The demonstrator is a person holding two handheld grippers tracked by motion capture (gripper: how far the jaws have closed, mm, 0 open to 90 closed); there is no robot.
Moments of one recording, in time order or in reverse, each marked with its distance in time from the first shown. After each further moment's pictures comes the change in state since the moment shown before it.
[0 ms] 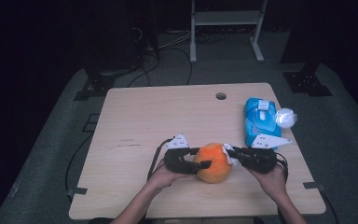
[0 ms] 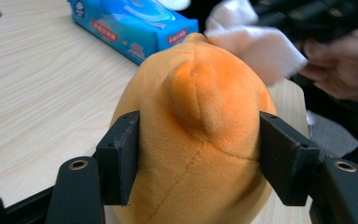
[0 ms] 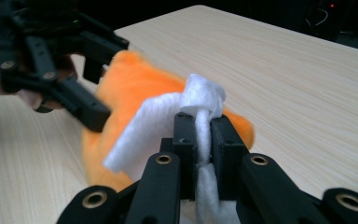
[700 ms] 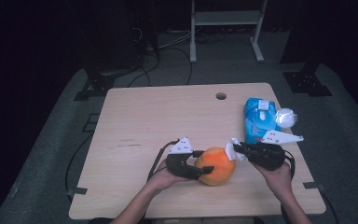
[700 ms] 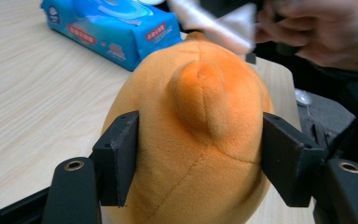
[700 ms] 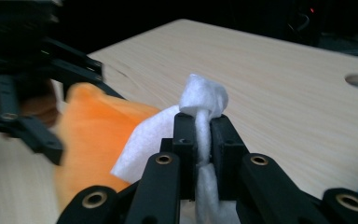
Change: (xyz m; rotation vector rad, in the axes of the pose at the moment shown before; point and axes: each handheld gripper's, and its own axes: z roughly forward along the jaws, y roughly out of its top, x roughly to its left) left arm -0.007 0.002 0.002 0.017 -0.025 0.063; right arm -0.008 0.006 -0.016 -0.054 -0.014 0.041
